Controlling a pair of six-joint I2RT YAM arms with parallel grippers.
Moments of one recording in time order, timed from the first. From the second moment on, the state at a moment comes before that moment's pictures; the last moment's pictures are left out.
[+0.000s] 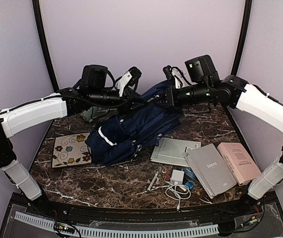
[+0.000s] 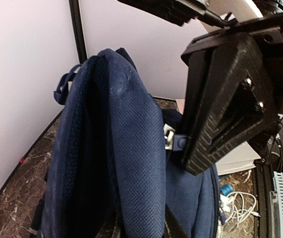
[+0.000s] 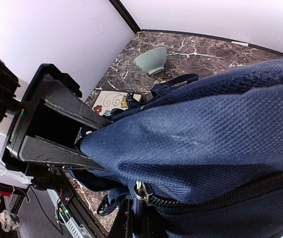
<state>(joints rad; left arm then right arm) -0.75 1.60 1.42 -0.16 0.49 0.18 0.83 1.50 1.56 -0.61 -0.21 0.48</state>
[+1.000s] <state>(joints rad) -0.78 1.47 1.23 0.02 0.44 0.24 0.49 1.33 1.39 -0.57 -0.62 0.46</state>
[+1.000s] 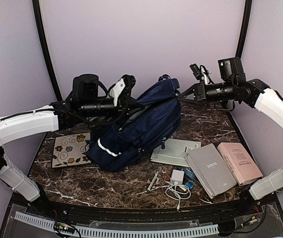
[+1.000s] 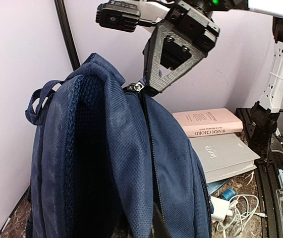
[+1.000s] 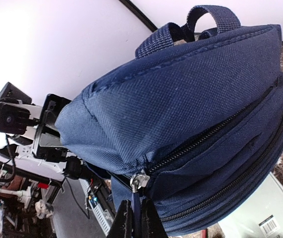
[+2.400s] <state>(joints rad) -0.76 1.43 1.24 -0.07 0.40 0.22 0.59 1.02 1.15 -0.37 -0.50 0.25</state>
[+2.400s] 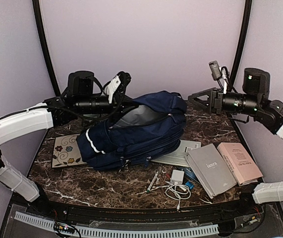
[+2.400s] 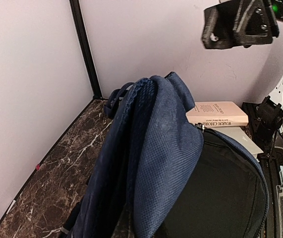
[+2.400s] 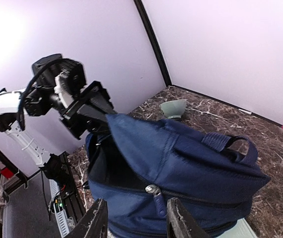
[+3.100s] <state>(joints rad) -0.76 1.43 1.24 -0.08 0.43 0.22 0.83 1.13 0.96 -0.25 -0.17 0.13</state>
